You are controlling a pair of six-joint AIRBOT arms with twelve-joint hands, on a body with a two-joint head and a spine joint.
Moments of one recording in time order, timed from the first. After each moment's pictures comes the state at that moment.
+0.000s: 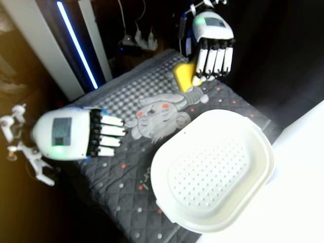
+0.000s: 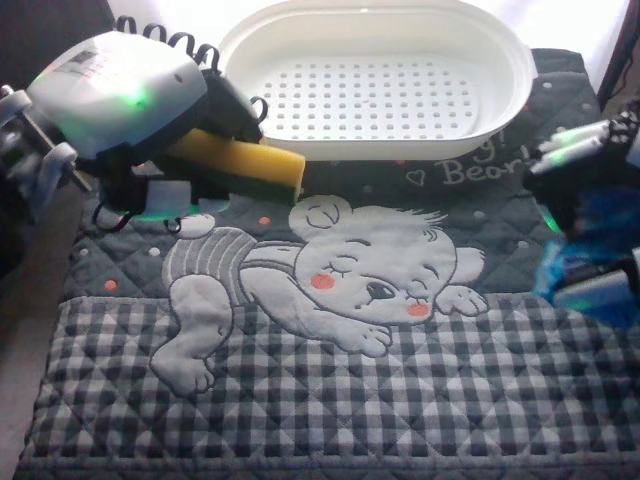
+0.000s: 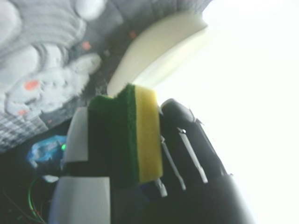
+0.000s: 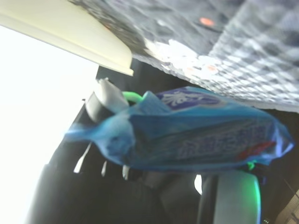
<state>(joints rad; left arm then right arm) 0.50 -0.96 1.05 -0.10 -0.74 1.28 -0.63 -1.04 1.38 -0.30 1.09 -0.33</state>
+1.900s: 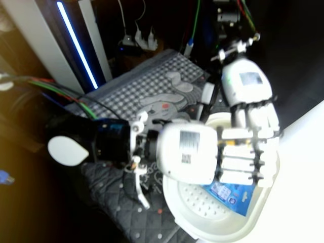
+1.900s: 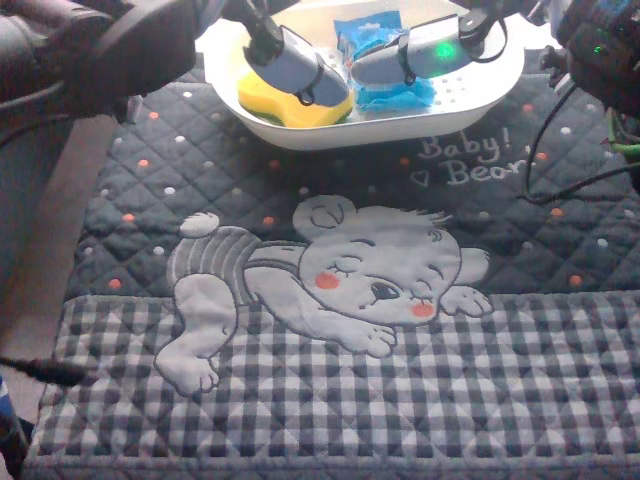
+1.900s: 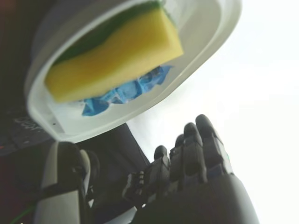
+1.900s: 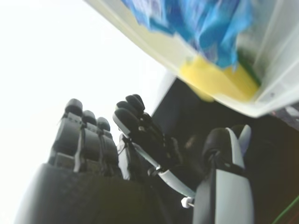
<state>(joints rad) 0.16 -1.40 1.60 -0.10 -0.25 1.29 -0.13 -1.50 1.90 -0.43 0.64 -0.32</state>
